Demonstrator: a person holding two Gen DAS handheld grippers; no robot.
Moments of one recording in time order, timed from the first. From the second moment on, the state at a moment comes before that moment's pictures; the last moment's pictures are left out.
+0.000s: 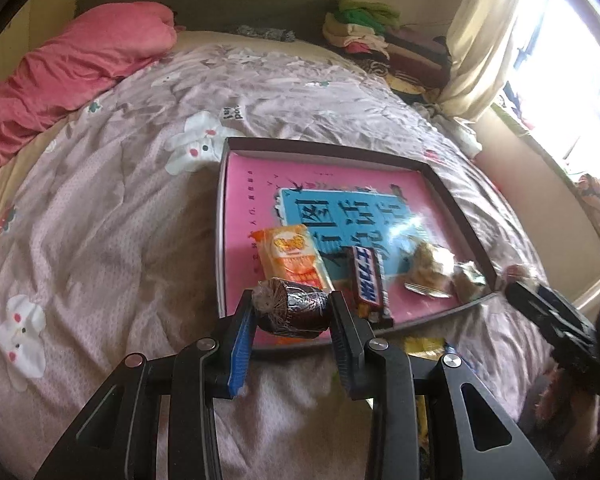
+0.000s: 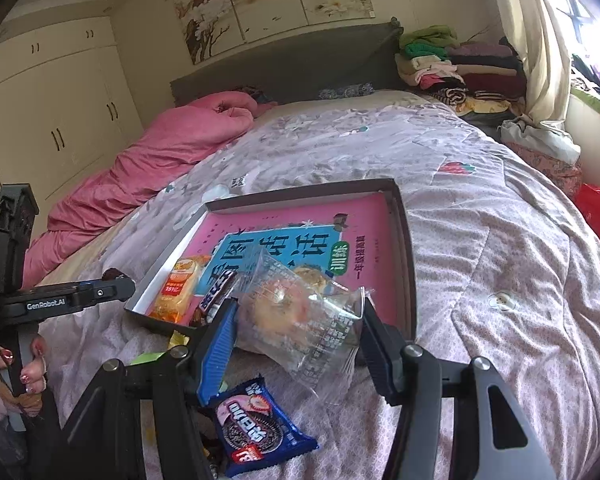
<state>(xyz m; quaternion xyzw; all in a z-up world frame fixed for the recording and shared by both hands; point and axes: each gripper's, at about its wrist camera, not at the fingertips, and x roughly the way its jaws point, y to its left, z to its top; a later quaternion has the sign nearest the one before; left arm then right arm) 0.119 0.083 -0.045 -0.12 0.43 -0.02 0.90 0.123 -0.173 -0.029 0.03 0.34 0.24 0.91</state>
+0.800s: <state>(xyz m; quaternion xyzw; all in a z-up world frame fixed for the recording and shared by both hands) 0.146 0.074 -0.071 -0.09 0.45 0.01 0.89 0.159 -0.190 -0.027 0.05 0.33 0.19 0.92</state>
